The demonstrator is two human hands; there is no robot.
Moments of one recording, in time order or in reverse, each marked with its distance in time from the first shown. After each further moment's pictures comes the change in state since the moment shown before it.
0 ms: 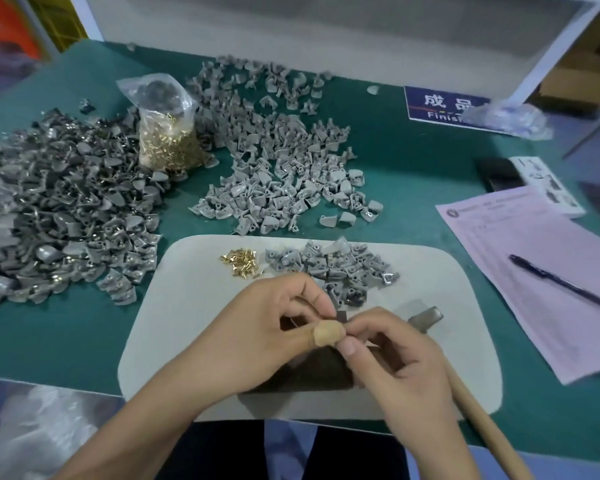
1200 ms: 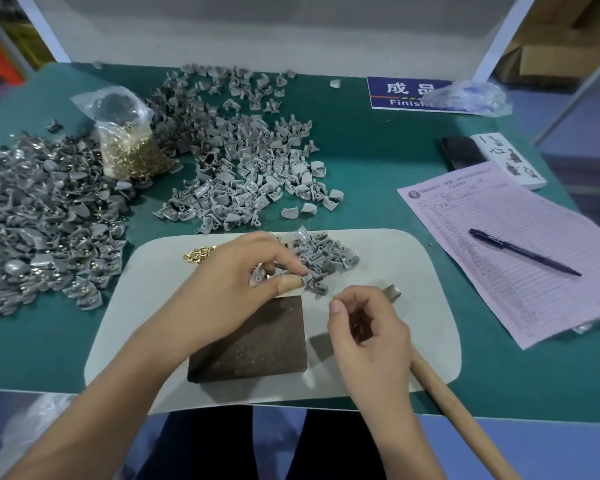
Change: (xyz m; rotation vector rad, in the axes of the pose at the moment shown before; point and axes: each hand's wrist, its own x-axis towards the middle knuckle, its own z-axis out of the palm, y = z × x) left_hand 0.039 0.001 0.005 0.538 0.099 0.270; right_hand -0.004 0.031 -0.012 -0.173 0.353 -0.048
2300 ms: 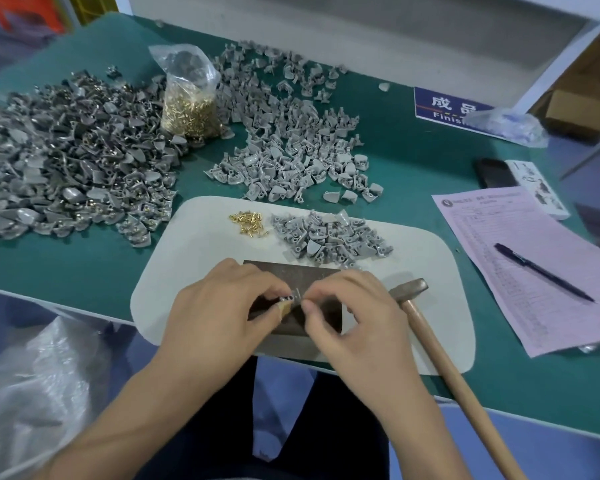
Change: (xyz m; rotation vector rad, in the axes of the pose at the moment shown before) left_hand -0.104 0.010 0.012 0.347 0.263 -0.267; right_hand -0.012 -0.050 0.013 -0.282 -0.397 -0.318
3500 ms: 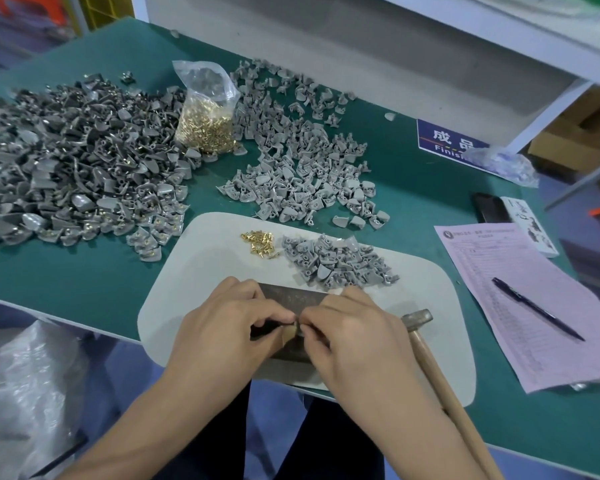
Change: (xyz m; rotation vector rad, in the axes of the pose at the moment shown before) left_hand 0.002 -0.020 0.004 -0.189 0.000 -0.086; right_hand 0.032 -0.042 0.000 -0.632 -0.286 -0.131
